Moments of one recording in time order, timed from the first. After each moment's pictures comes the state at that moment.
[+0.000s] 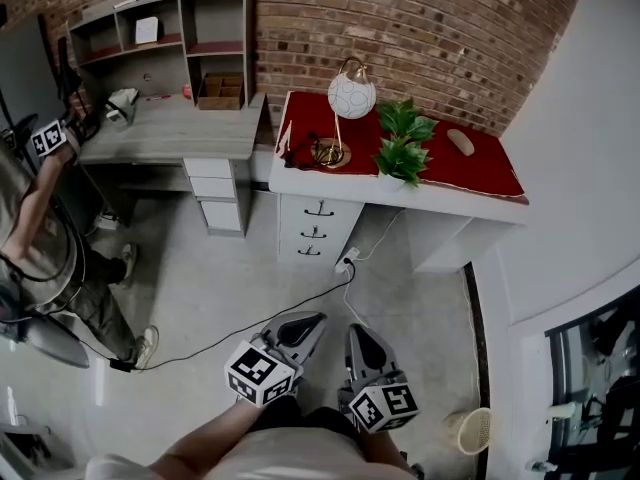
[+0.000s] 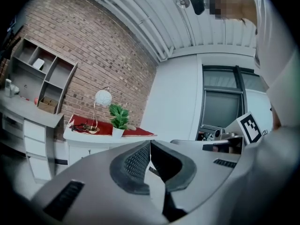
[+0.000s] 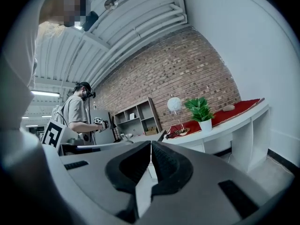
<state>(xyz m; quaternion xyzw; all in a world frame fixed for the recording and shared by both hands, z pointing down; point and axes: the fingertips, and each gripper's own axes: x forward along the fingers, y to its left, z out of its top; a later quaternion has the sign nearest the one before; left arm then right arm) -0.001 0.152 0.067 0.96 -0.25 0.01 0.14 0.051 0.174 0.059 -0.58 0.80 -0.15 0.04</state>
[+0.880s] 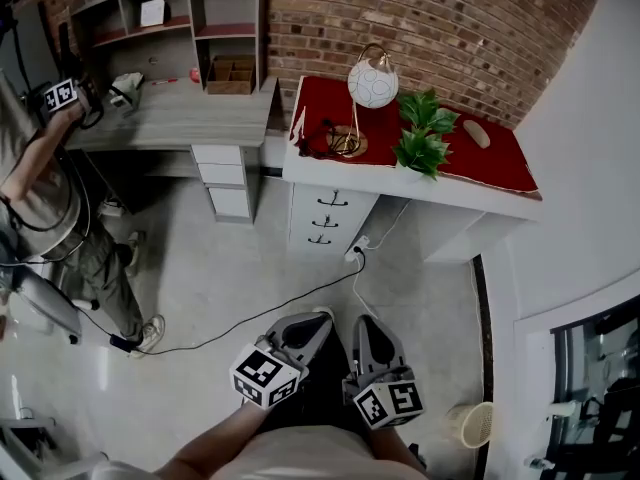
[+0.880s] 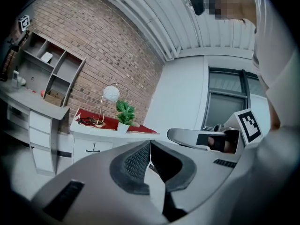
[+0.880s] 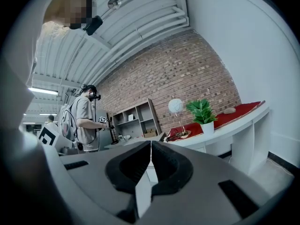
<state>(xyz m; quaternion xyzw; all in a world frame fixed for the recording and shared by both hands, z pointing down) -0.028 0.143 0.087 0.95 -0.26 0.01 0.18 0.029 0.151 0.056 -0.59 0.79 -0.13 0.05</state>
